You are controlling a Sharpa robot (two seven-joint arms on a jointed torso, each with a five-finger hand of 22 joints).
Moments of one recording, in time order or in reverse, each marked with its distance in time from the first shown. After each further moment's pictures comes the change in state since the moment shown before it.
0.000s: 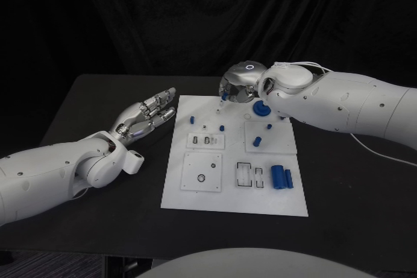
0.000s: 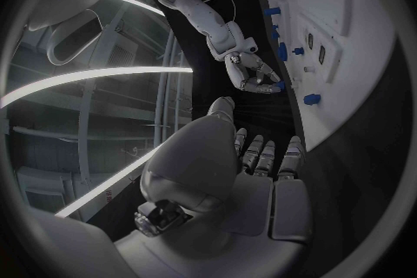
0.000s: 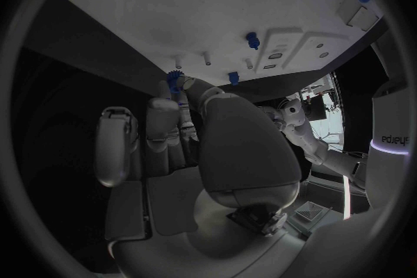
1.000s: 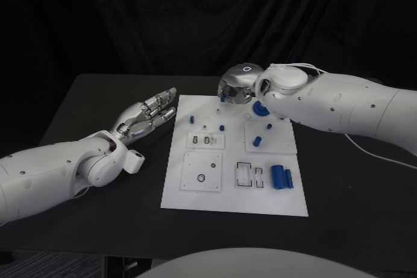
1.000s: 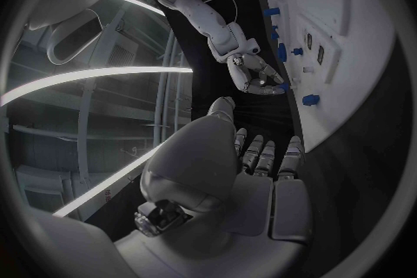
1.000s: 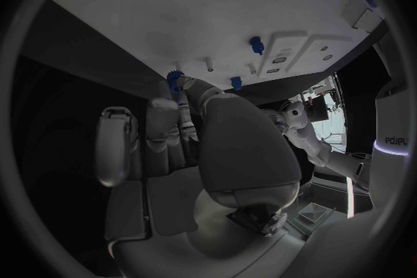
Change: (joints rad) left arm 0.000 0.011 0.000 -0.016 0.000 0.012 0.000; left_hand 0.000 0.000 0.003 -0.003 0.000 0.000 0.000 0.000 0.000 0.000 0.000 0.000 -0.001 0.000 0.000 0.000 0.000 0.000 0.000 0.000 0.000 0.000; right arm -0.013 0.034 0.000 -0.044 0.001 0.017 -0.002; right_hand 0.000 0.000 -0.004 0.010 -0.009 -0.004 0.004 -0.006 0.003 0.000 0.000 -0.009 0.000 -0.004 0.004 0.000 -0.002 0.000 0.000 0.000 0.000 0.000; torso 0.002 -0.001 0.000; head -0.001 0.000
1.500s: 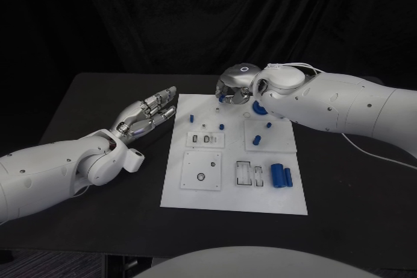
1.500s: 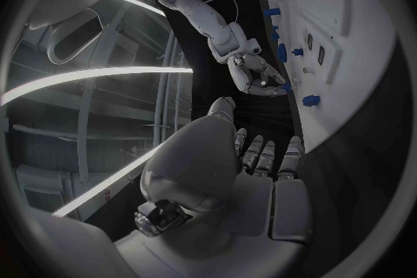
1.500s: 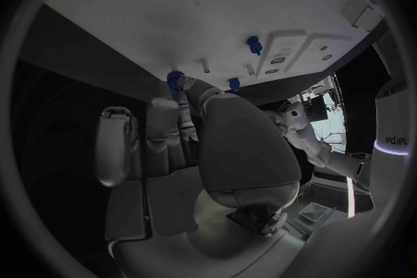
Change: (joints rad) left arm 0.000 0.002 0.000 -0.002 0.000 0.004 0.000; left_hand 0.000 0.000 0.004 -0.004 0.000 0.000 0.000 0.000 0.000 -0.004 0.004 0.000 0.000 0.000 0.000 0.000 0.000 0.000 0.000 0.000 0.000 -0.001; right arm -0.005 0.013 0.000 -0.006 0.000 0.011 0.000; right_hand 0.000 0.000 0.000 0.006 -0.011 -0.003 -0.003 -0.001 0.003 0.000 0.000 -0.006 0.000 0.000 0.000 -0.003 -0.009 0.000 0.000 0.000 0.000 0.000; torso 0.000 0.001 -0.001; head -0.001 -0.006
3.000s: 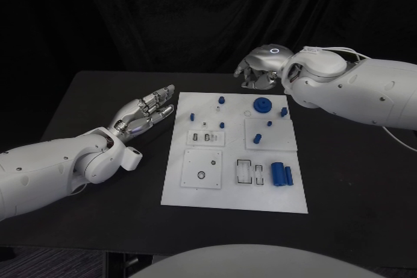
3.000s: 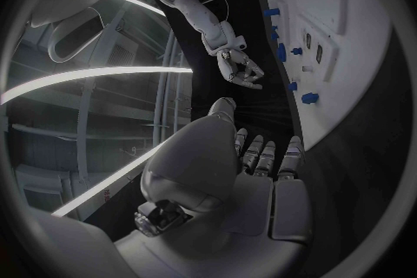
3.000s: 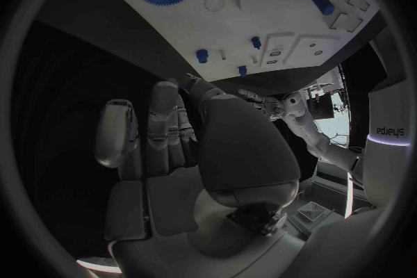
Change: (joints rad) left arm 0.000 -0.026 0.000 0.007 0.000 0.011 0.000; left_hand 0.004 0.004 0.008 -0.003 0.004 -0.004 0.004 0.000 0.000 0.000 0.000 0.000 0.000 -0.004 0.004 0.000 0.000 0.000 0.000 0.000 0.000 0.000; right arm 0.077 -0.218 0.002 0.195 0.001 -0.051 -0.034; right_hand -0.015 0.010 -0.103 0.056 -0.042 -0.139 0.008 -0.083 -0.122 -0.192 -0.020 0.596 0.429 -0.101 -0.005 -0.073 -0.090 0.000 -0.077 0.001 -0.099 -0.011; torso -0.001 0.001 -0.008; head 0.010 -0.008
